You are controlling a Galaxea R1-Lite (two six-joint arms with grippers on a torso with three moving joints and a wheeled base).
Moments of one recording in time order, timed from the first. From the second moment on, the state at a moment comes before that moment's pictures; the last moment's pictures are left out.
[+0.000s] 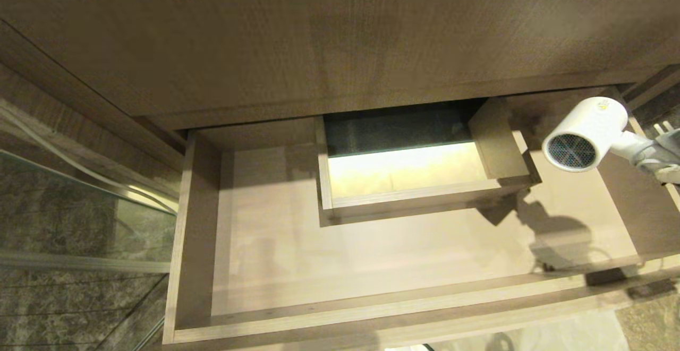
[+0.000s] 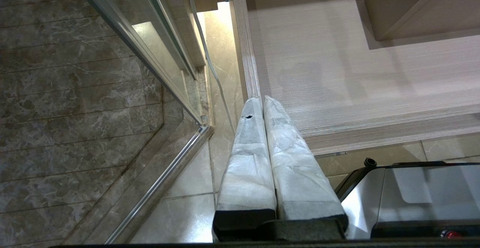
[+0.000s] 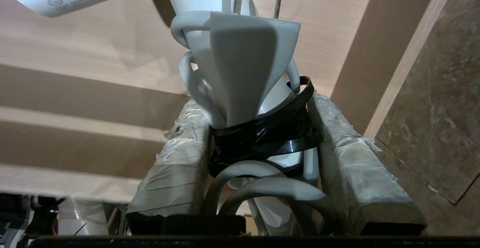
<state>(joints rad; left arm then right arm) 0.00 0.00 0.00 0.00 0.00 0.00 -0.40 1.36 -1.24 0.53 0.32 -0.59</state>
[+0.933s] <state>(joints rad) 0.00 0.00 0.00 0.00 0.00 0.00 -0.46 1.73 -1.48 0.52 0.32 -0.59</state>
